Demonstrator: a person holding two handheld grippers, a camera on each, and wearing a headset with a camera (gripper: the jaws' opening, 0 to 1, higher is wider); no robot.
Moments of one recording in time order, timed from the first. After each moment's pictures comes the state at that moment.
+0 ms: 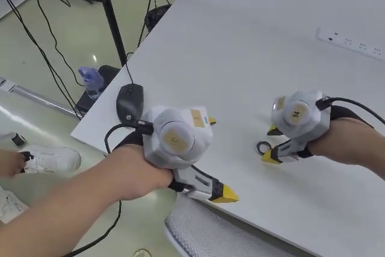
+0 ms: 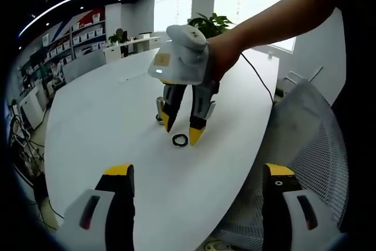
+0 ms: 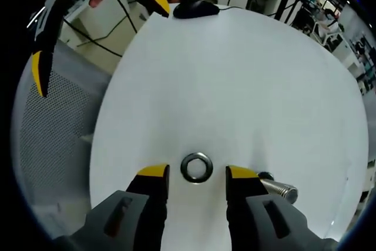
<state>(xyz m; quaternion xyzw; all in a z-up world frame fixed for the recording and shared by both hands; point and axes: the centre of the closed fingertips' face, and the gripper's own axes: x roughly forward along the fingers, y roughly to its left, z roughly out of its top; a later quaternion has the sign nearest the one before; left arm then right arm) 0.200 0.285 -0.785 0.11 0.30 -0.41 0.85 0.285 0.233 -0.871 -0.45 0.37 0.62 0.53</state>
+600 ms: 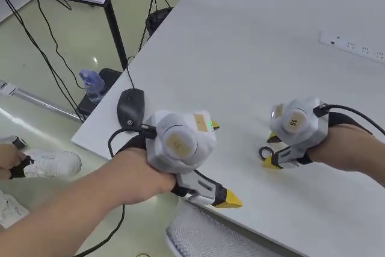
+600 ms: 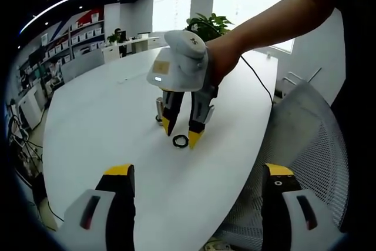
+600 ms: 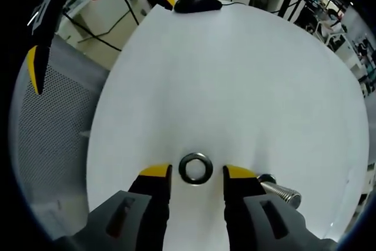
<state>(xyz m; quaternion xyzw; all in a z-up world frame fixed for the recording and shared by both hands) 0.203 0.286 -0.785 0.11 0.30 -0.42 0.85 0.292 0.233 -0.881 -0.46 0.38 0.62 0.52</state>
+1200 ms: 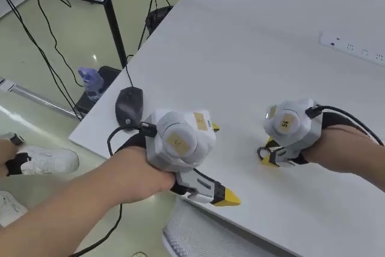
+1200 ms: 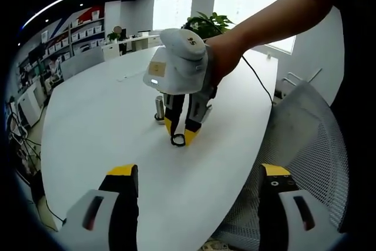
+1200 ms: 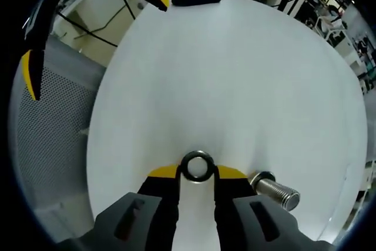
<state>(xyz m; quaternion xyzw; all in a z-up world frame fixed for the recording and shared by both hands) 0.203 0.283 -0.787 0.10 0.31 -0.42 0.85 0.290 0.232 -0.882 -0.47 0.39 0.60 0.51</state>
